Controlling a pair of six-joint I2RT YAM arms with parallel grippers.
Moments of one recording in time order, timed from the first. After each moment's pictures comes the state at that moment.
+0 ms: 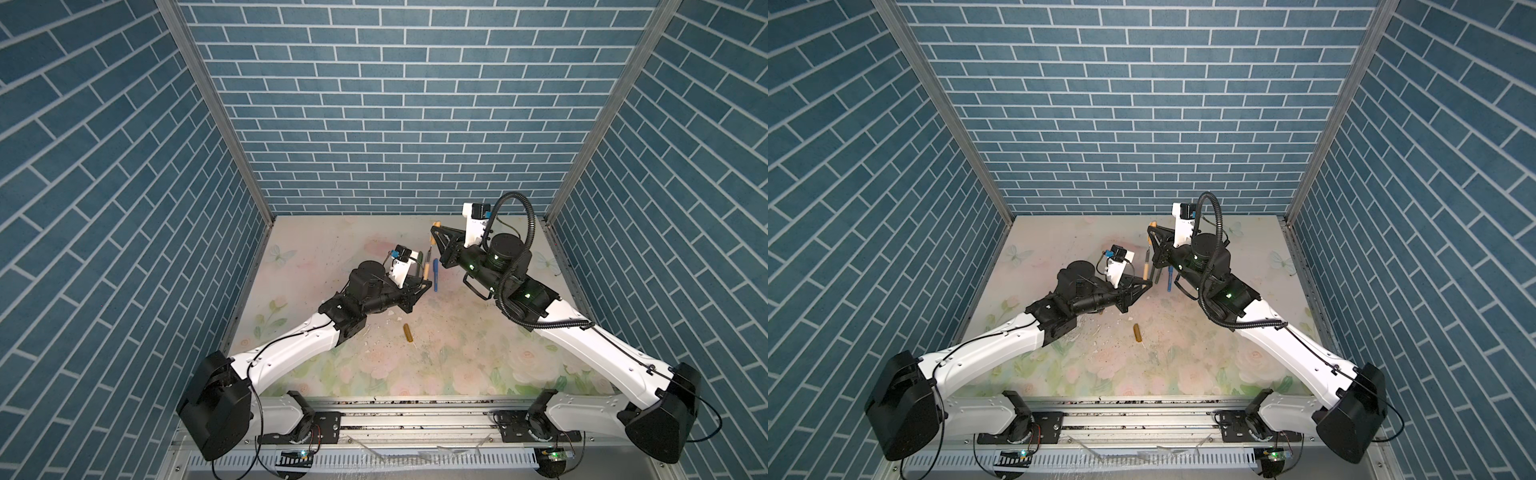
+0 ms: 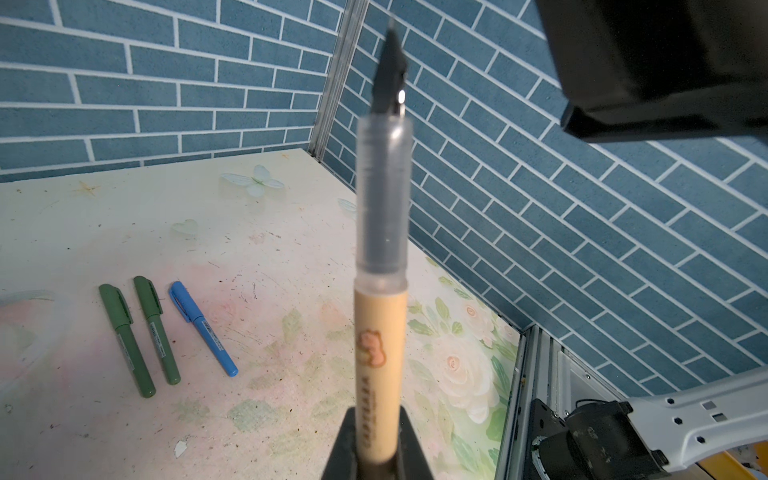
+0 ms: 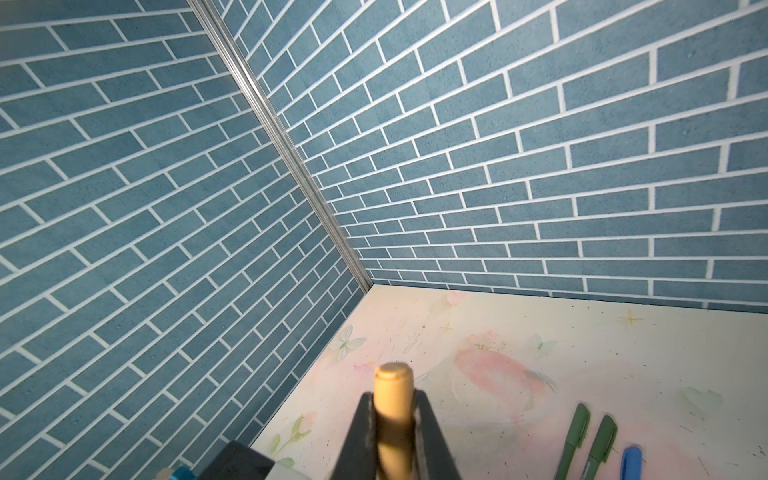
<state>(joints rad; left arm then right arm) -0.74 1.29 0.86 0.17 0.36 -0.35 0.79 1.23 1.13 0.09 0.04 0.44</state>
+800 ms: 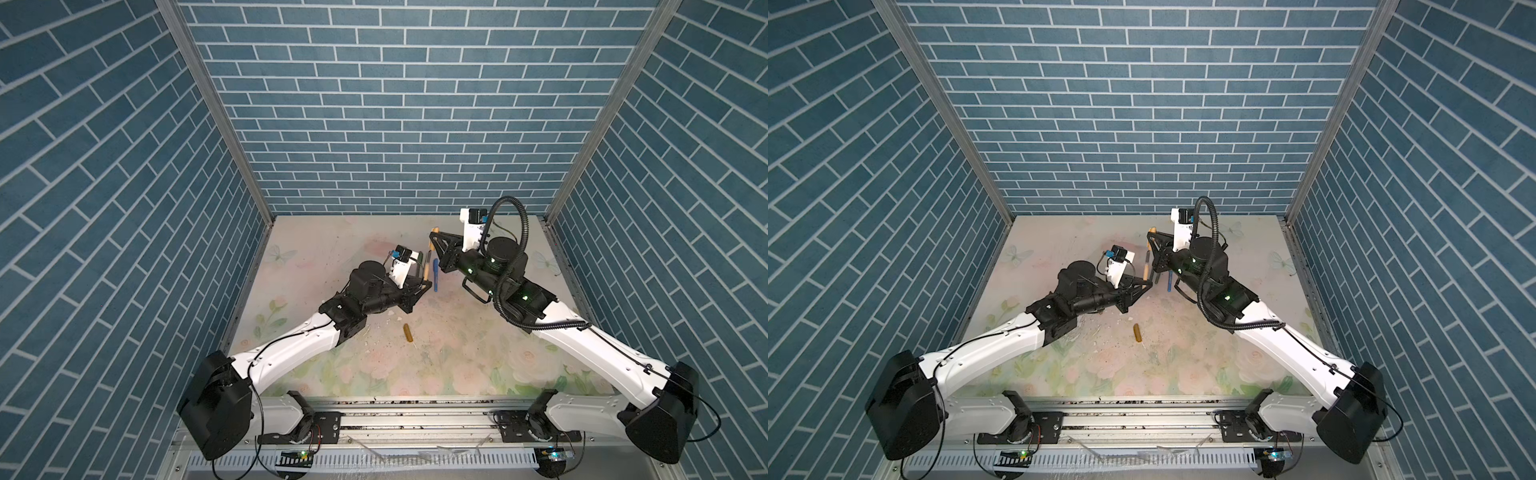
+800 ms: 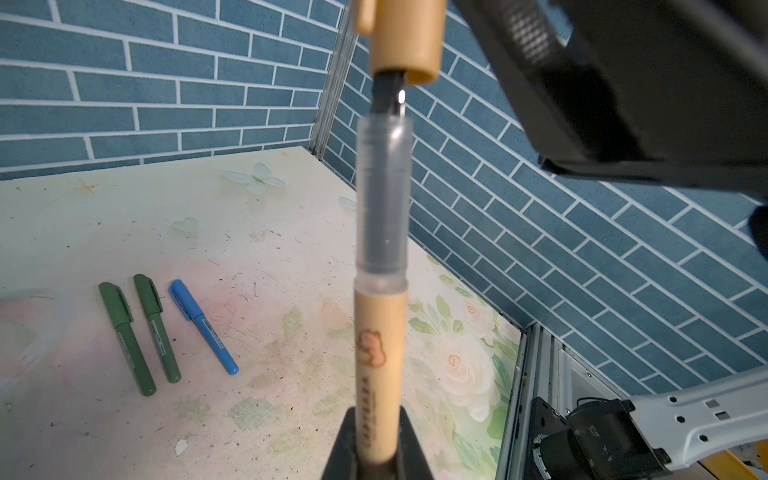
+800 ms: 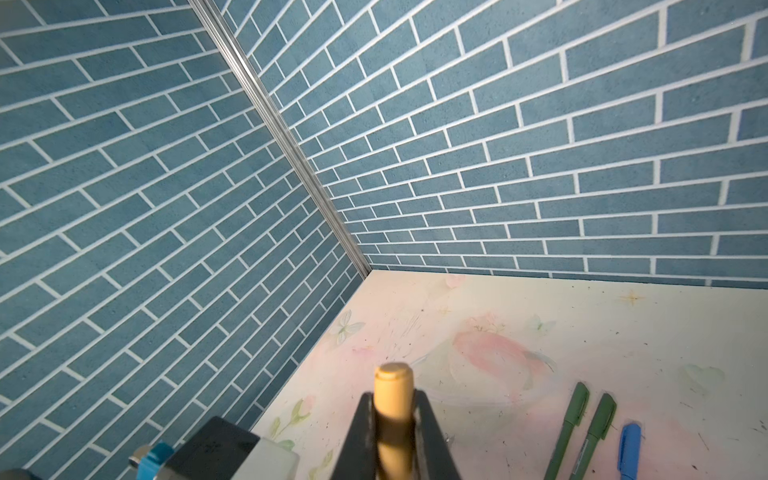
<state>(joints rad) -0.74 1.29 0.86 0.17 0.36 -0.35 0.79 1.23 1.09 0.09 0.03 0.45</state>
